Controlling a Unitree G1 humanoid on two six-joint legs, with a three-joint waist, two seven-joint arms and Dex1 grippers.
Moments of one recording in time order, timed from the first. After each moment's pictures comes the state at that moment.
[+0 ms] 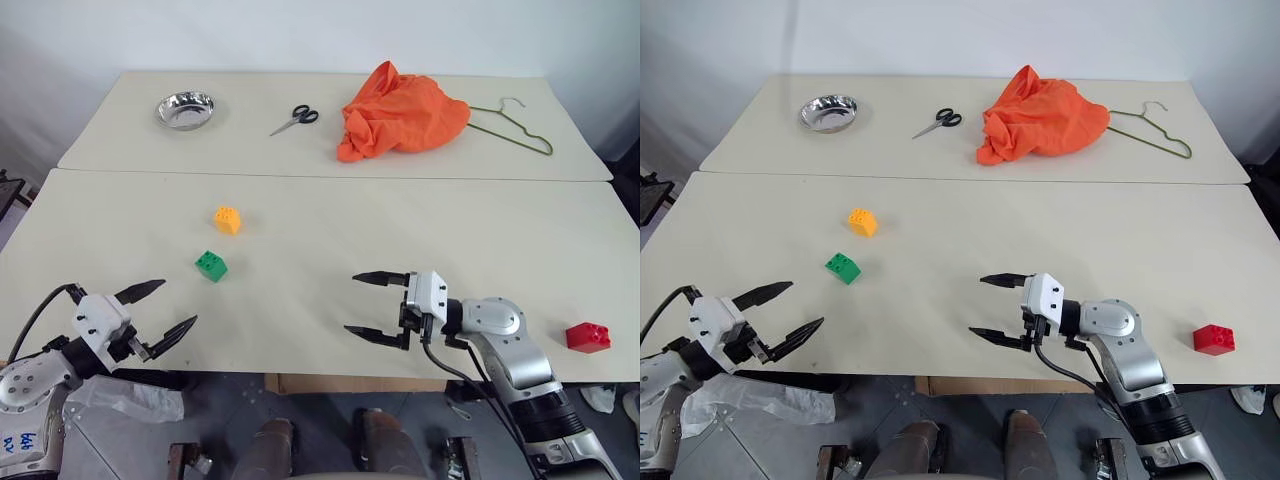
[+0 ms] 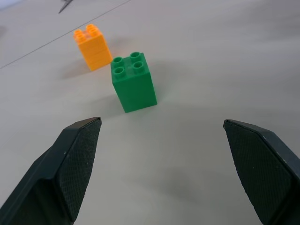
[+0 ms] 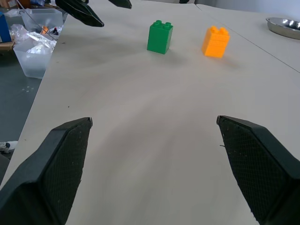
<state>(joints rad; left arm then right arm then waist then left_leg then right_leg) 0.15 0.66 0.41 -0.01 -0.34 -0.14 -0.86 -0.24 -0.49 0.15 -0.03 0.30 -0.09 1.10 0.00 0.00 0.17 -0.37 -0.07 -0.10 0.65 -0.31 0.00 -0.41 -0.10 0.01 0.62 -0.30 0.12</state>
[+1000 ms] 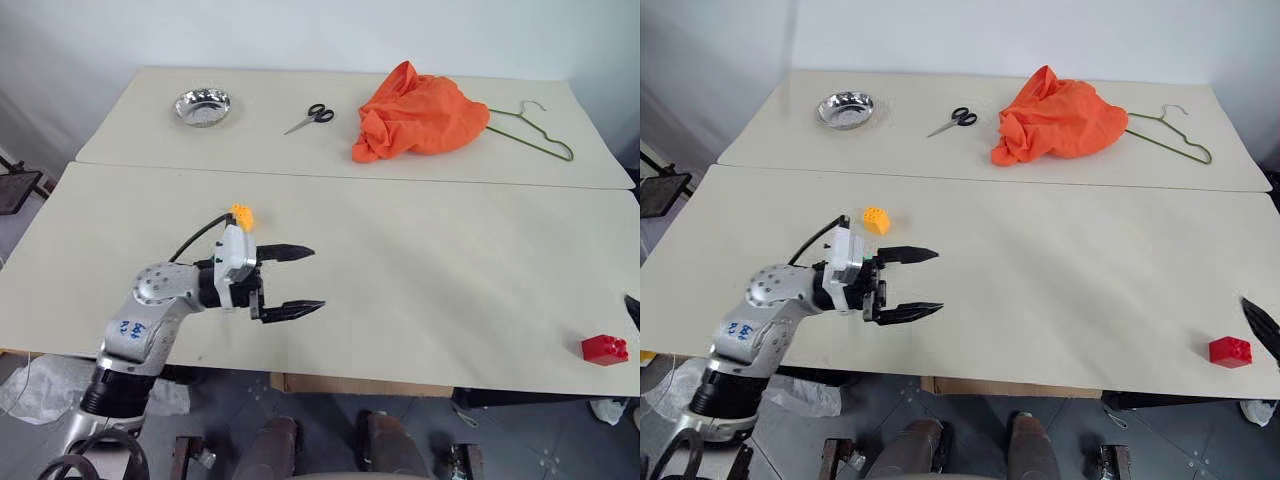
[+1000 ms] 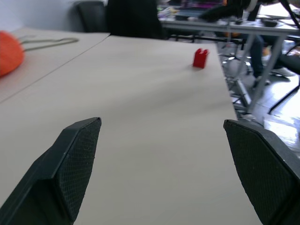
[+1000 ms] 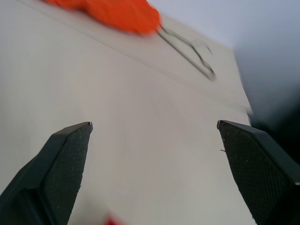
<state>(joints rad) -0.39 0.55 -0.09 -0.17 -0.50 0.26 -1.07 0.49 -0.64 -1.02 -0.16 0.51 0.12 0.88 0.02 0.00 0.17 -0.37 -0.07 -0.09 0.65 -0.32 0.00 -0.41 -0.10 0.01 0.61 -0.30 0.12</state>
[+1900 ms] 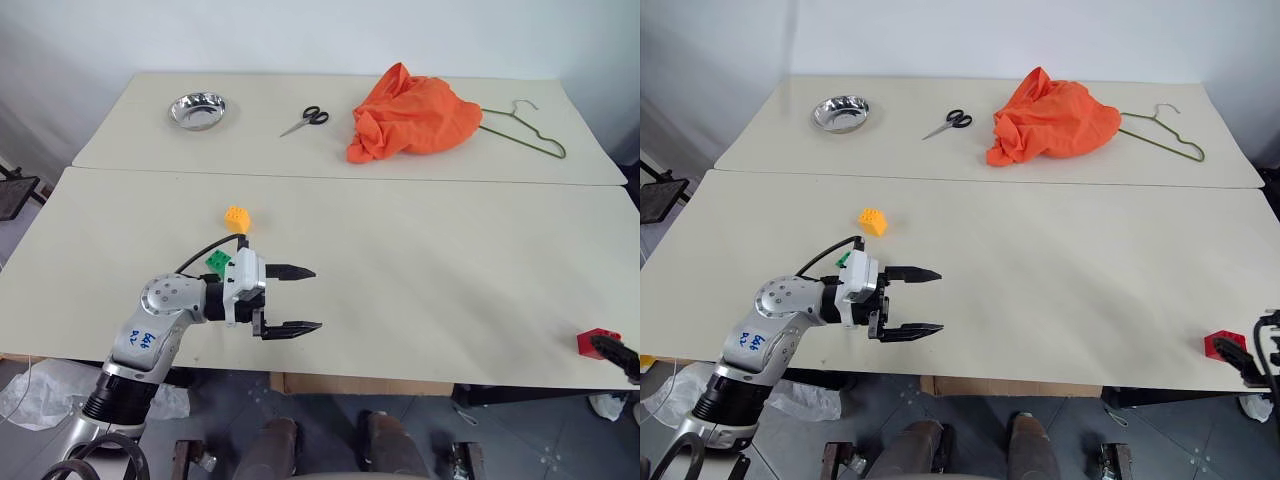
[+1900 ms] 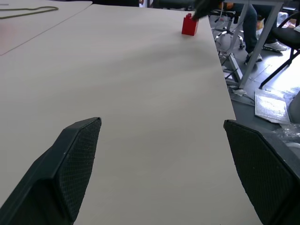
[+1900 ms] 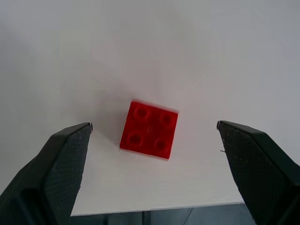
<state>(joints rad) -0.32 0.57 -0.12 -0.14 -0.42 0.22 -1.09 0.44 -0.87 -0.85 -0.44 0.73 1.14 0.35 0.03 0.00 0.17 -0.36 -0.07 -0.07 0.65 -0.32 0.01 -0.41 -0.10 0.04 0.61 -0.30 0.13</state>
